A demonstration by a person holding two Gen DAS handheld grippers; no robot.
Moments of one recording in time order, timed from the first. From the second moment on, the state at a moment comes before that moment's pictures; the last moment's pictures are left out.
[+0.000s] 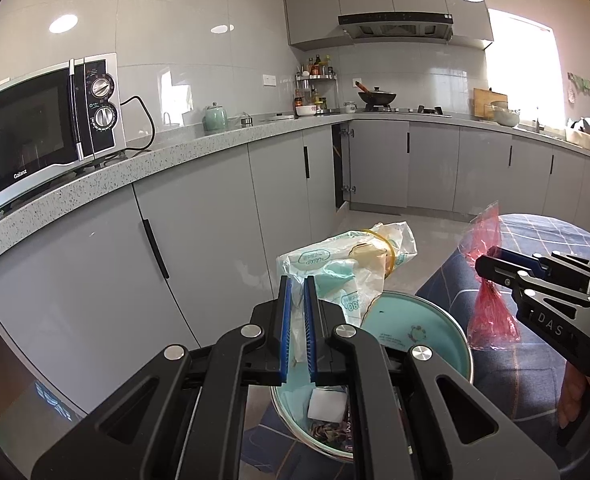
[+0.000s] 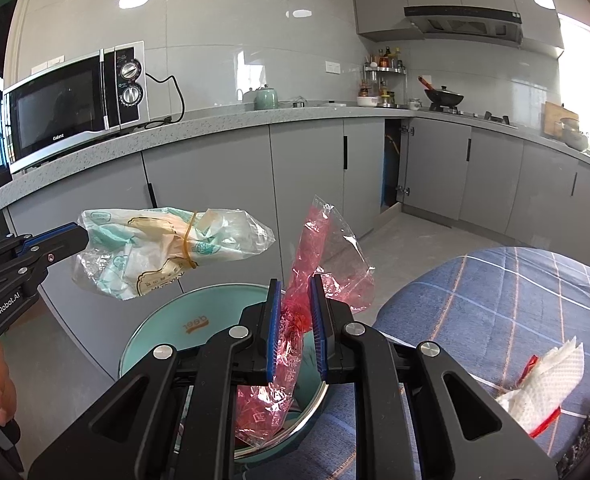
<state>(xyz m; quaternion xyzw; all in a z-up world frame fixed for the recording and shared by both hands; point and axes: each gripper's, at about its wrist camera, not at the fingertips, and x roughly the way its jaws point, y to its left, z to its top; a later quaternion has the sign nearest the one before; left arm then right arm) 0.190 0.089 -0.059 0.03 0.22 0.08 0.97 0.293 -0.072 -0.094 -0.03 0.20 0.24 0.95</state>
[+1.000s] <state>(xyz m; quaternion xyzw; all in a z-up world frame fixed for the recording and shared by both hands) 0.195 0.093 -0.067 0.02 0.23 0.08 0.97 0.297 -0.055 -0.109 -0.05 0.22 0.25 0.94</state>
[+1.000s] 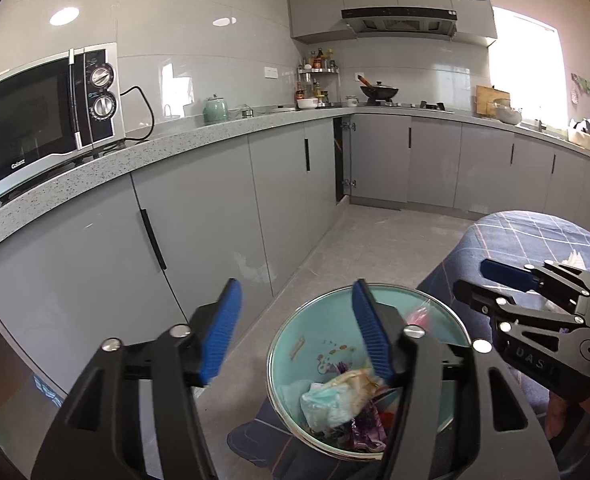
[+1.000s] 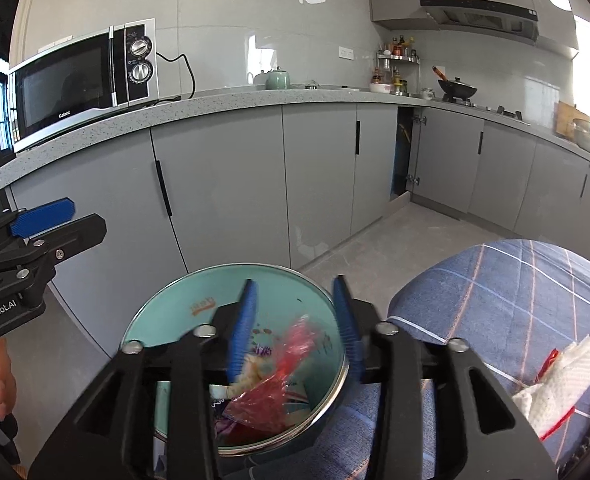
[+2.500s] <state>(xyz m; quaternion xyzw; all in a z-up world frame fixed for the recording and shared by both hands) 0.261 -0.166 -0.106 0.14 0.27 -0.16 0.94 0.189 -0.374 -0.119 0.04 0.25 -0.12 0.96</state>
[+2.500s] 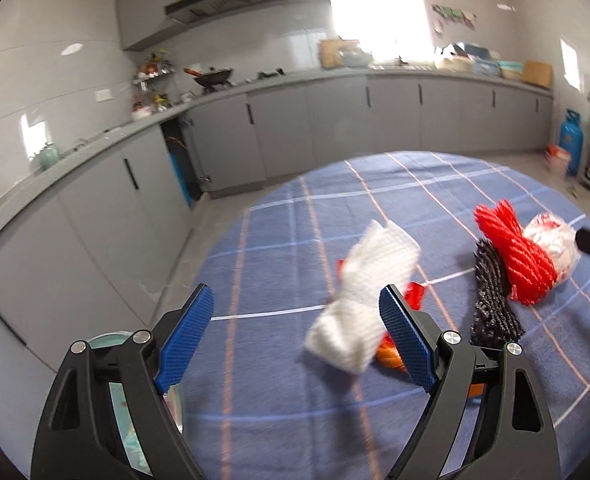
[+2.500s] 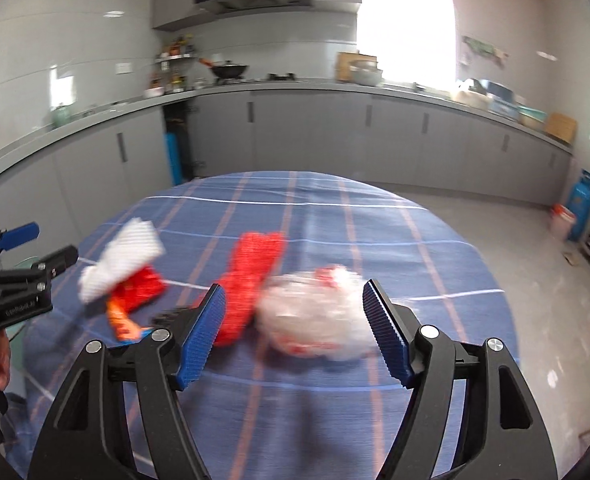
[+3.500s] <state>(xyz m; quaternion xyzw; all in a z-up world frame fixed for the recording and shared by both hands) 0.238 -0.155 -0.083 0.10 0.26 -0.21 0.94 0.199 -0.405 -0.141 0.09 0.31 -0.10 0.94</state>
